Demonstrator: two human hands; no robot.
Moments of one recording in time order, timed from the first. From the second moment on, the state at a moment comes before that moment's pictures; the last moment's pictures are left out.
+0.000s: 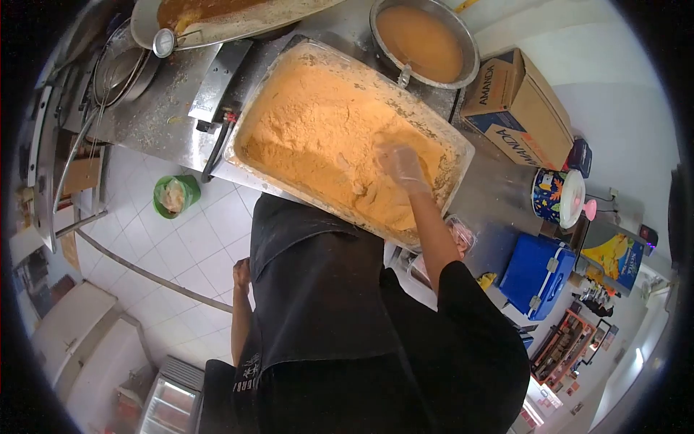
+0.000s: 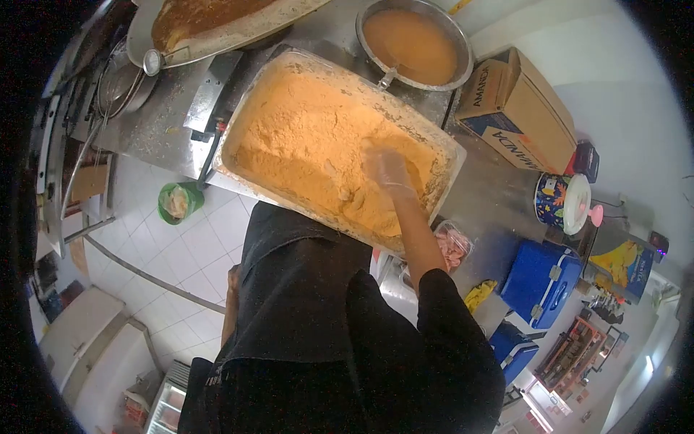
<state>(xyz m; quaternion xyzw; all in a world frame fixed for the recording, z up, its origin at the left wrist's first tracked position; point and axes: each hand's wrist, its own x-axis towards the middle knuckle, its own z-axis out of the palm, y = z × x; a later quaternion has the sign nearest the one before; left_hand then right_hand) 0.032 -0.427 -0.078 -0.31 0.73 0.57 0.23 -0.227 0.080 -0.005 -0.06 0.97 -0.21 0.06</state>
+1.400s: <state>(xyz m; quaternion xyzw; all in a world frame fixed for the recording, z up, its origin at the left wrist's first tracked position) 0.045 -0.449 -0.113 -0.36 0.66 0.61 0.27 -0.217 0.080 0.064 0.04 0.95 -0.22 0.23</state>
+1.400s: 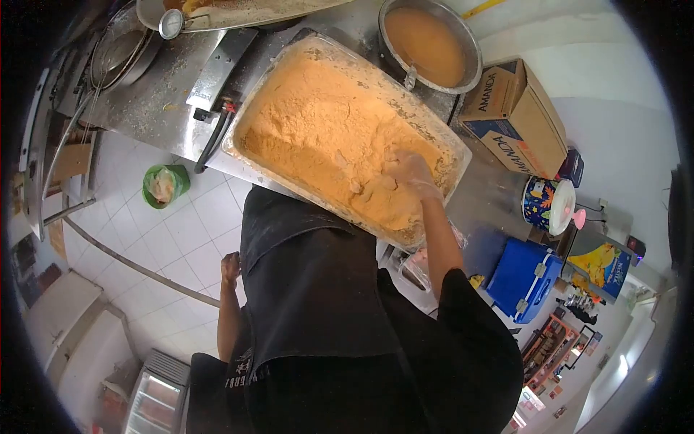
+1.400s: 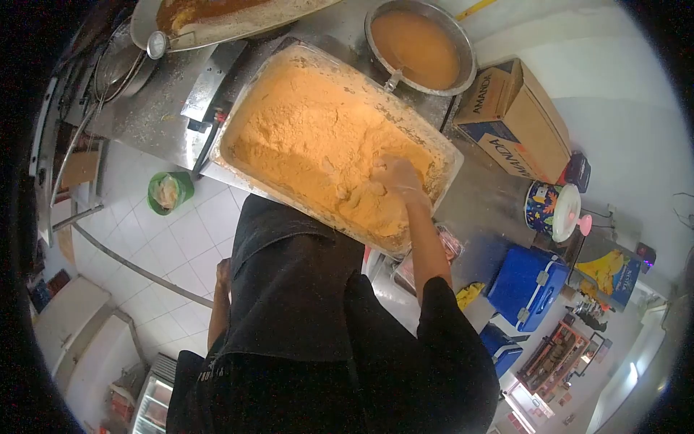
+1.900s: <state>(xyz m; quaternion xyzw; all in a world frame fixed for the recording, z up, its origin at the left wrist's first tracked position) 0.038 -0.434 -0.073 -0.42 0.68 0.52 0.29 -0.195 0.048 0.079 0.01 0.94 -0.27 0.23</state>
